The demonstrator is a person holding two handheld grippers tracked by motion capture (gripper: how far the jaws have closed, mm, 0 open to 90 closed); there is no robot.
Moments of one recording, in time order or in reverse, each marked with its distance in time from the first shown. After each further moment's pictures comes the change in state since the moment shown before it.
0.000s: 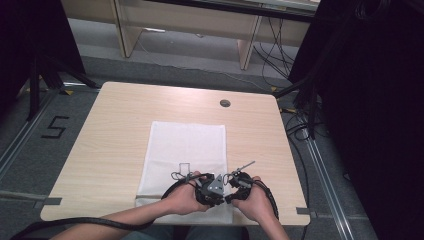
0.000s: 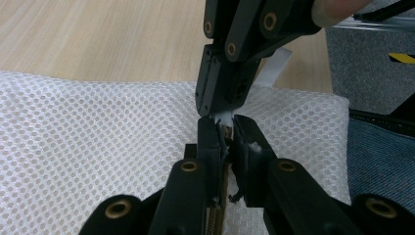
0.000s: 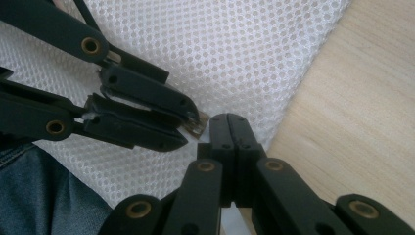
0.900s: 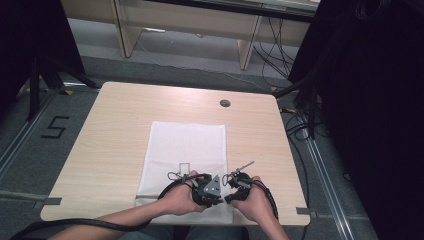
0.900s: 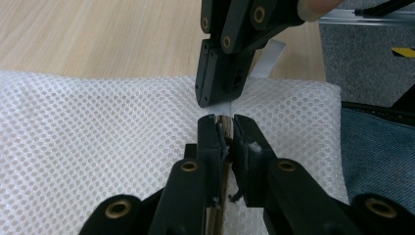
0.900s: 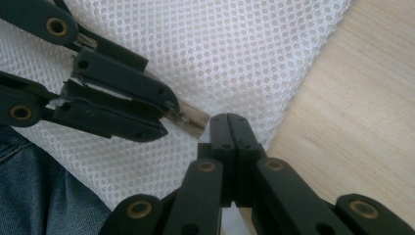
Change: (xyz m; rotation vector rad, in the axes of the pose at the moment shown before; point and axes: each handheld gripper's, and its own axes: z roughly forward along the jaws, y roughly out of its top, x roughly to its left) left arm -0.002 -0.005 -0.010 -0.006 0.014 0.029; right arm 0.001 0.000 0.000 -0.007 -0.007 -0.024
